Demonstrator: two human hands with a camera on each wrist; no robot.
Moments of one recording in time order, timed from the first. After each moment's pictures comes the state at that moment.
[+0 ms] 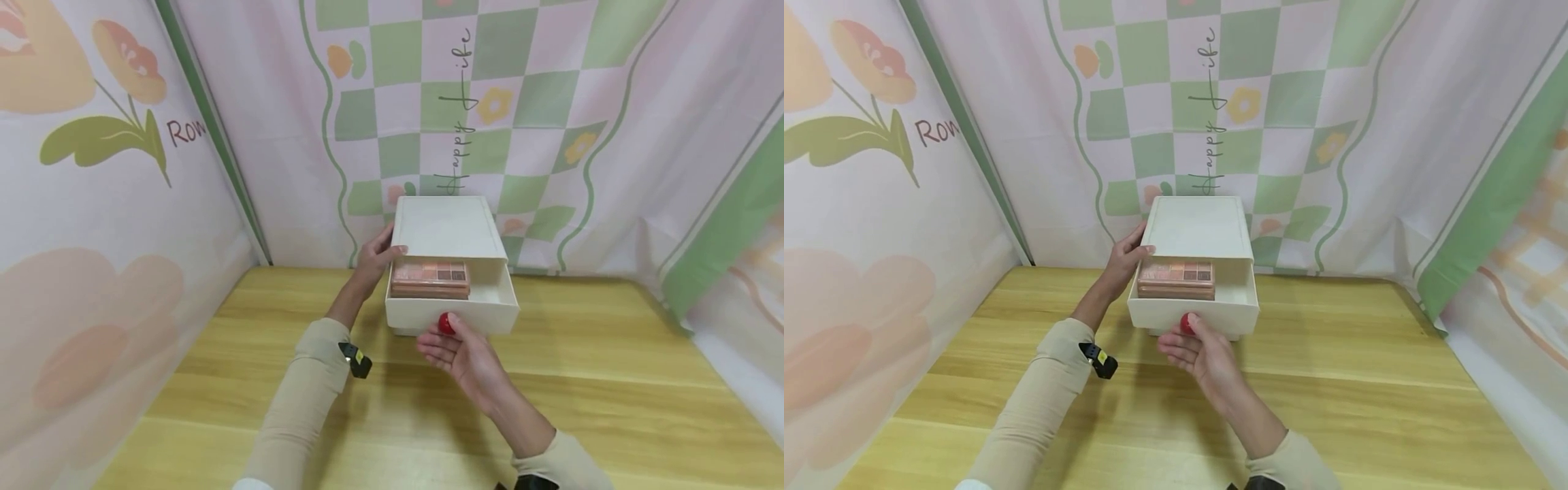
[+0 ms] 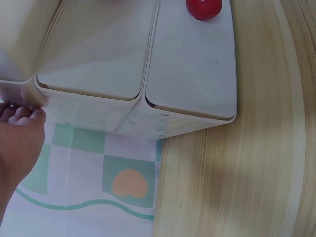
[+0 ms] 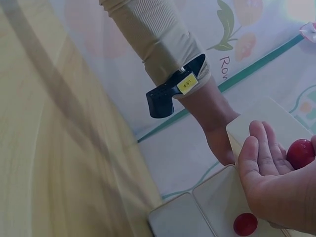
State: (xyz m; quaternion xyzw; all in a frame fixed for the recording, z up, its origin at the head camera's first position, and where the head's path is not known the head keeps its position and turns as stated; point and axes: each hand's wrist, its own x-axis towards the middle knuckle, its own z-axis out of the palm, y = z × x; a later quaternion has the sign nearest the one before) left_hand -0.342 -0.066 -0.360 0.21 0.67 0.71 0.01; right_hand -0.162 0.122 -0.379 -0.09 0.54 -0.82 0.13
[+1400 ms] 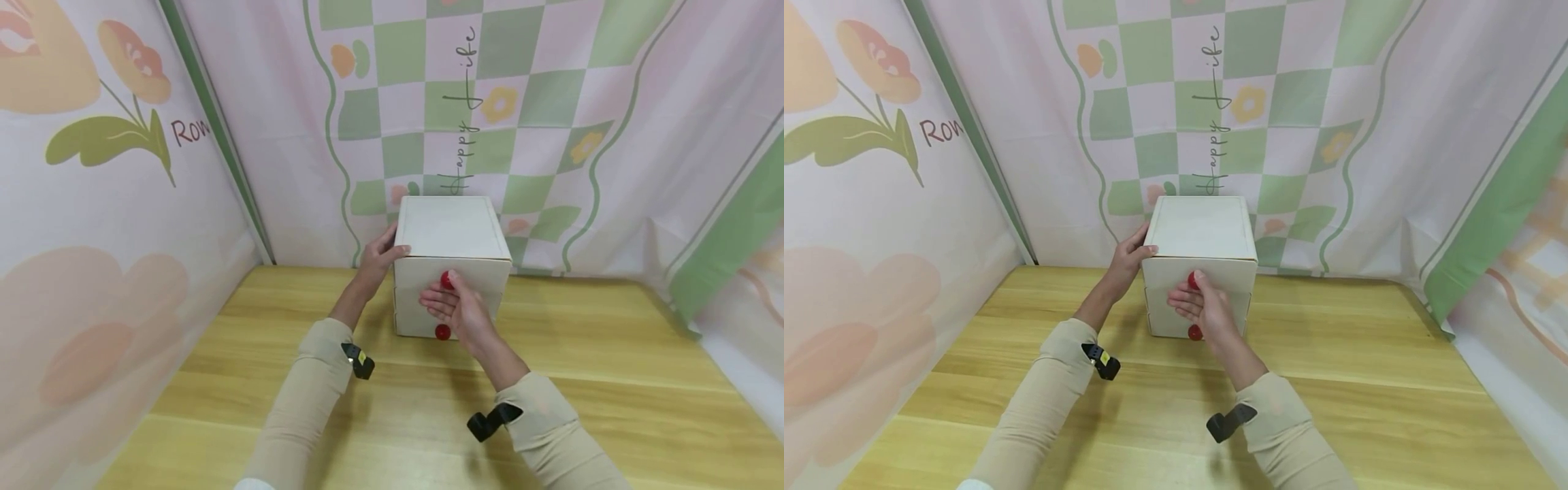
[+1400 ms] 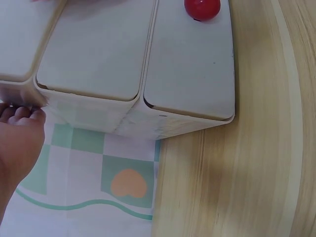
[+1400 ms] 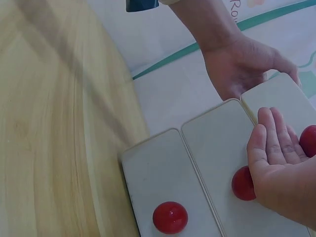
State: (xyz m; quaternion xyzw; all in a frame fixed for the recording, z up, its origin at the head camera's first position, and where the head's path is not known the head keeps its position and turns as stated) left_hand -0.341 -0.066 -0.361 0.21 0.70 0.69 0.00; right_hand -0.243 0.121 -0.376 -0.03 0.60 -0.79 0.07
